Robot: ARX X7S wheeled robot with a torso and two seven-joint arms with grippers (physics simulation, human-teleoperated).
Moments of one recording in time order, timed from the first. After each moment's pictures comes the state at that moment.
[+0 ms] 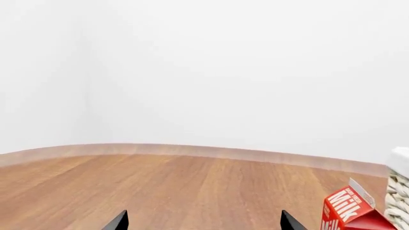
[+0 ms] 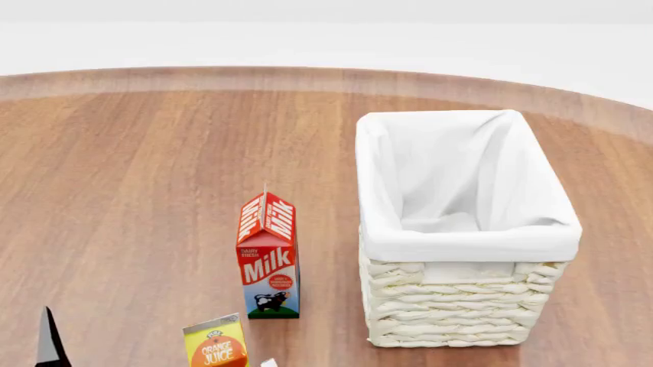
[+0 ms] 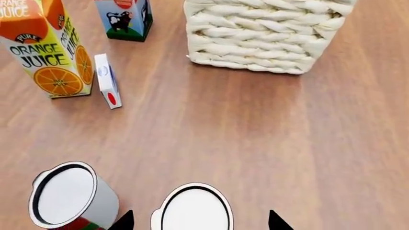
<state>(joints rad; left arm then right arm) 0.09 -0.31 0.13 0.33 -0.24 -0.01 -0.43 -0.35 0.64 -0.04 -0.80 0.83 0.86 0.46</state>
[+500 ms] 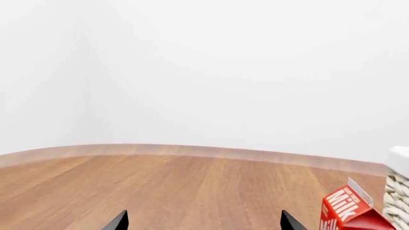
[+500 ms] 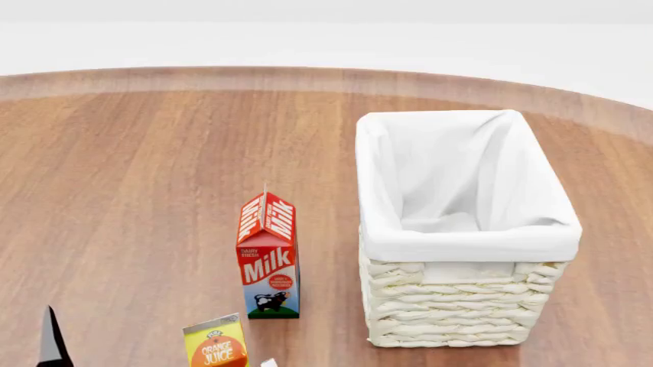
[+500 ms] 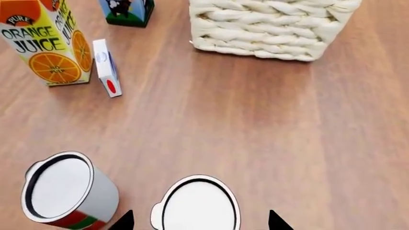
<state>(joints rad) 0.09 -0.32 0.14 0.33 -0.25 -0.01 -0.43 -0.32 0.63 -0.09 -0.73 0.82 0.85 0.44</state>
